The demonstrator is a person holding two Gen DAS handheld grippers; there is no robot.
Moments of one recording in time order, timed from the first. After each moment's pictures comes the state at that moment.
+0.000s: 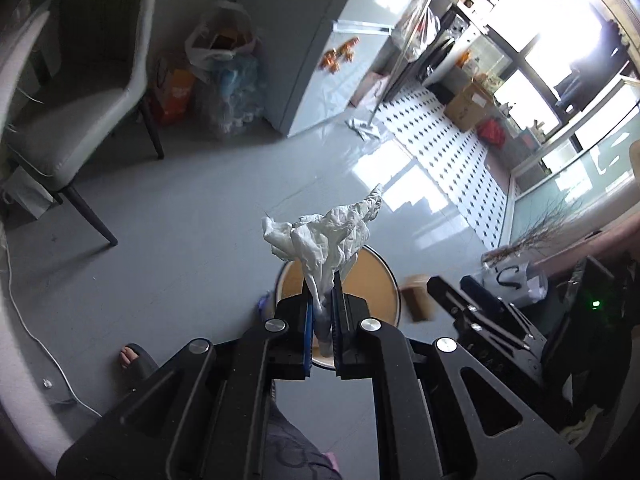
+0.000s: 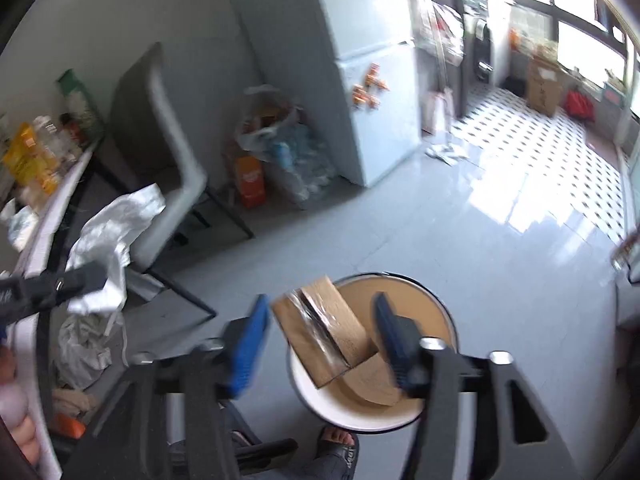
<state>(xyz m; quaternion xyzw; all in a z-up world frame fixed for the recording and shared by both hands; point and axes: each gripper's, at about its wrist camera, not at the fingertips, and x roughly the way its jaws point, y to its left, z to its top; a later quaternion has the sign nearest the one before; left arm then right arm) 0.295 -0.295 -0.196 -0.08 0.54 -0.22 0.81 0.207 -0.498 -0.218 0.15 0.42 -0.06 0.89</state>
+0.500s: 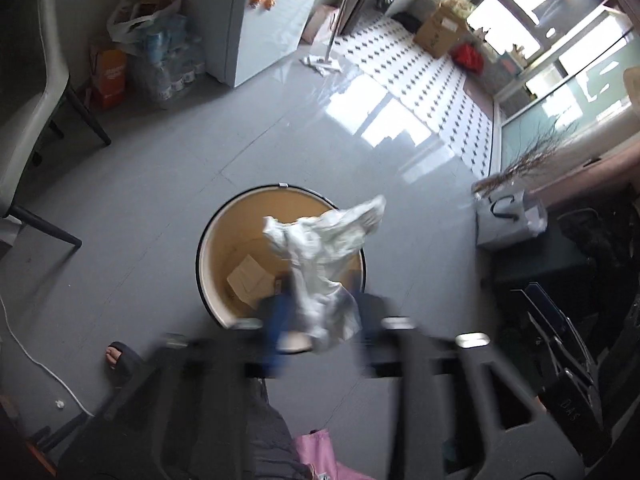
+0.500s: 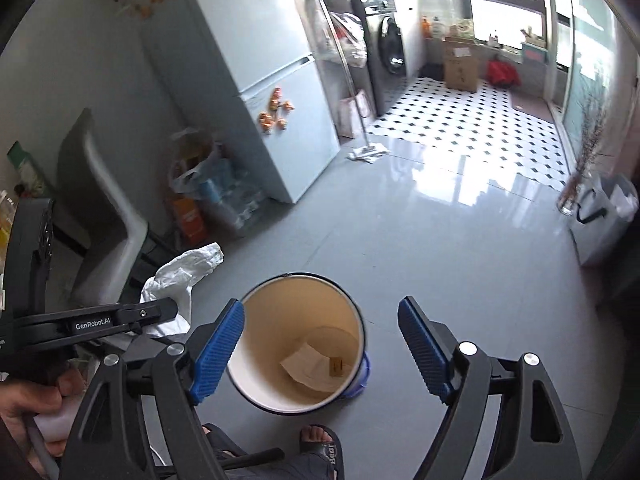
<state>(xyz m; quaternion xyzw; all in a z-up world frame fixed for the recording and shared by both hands) 0.287 -0.416 -0.242 0.00 0.60 -0.28 0.75 0.112 -0.582 -0.207 0.20 0.39 -0.18 0.88</state>
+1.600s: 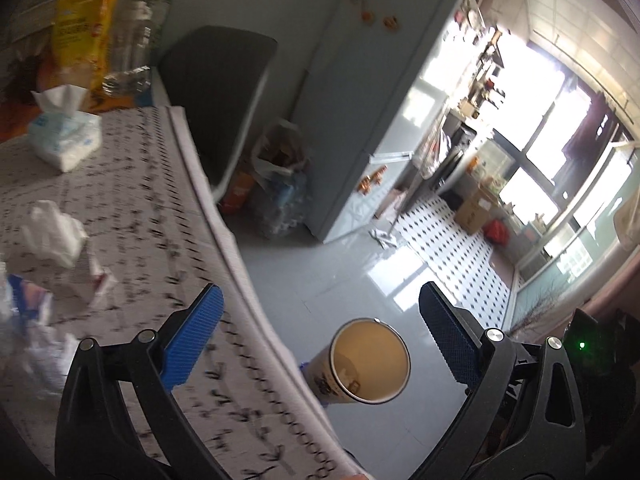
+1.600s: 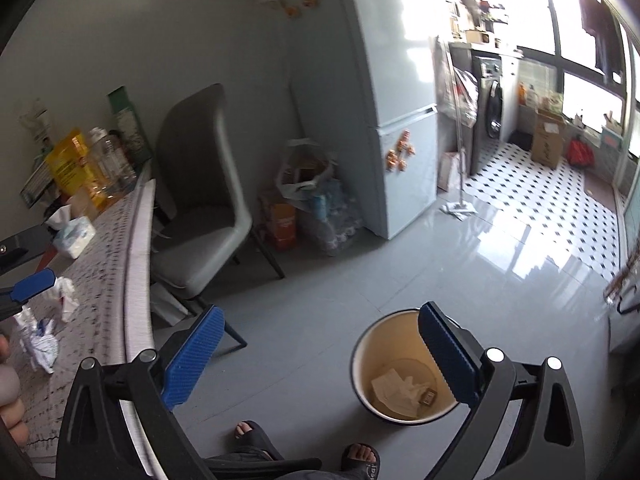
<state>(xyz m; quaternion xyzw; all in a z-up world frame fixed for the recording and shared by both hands) 0.202 -0.093 -0.033 -0.15 0.36 -0.14 0.91 0.145 -0.382 -0.095 0.11 0.33 -0.03 0.94</state>
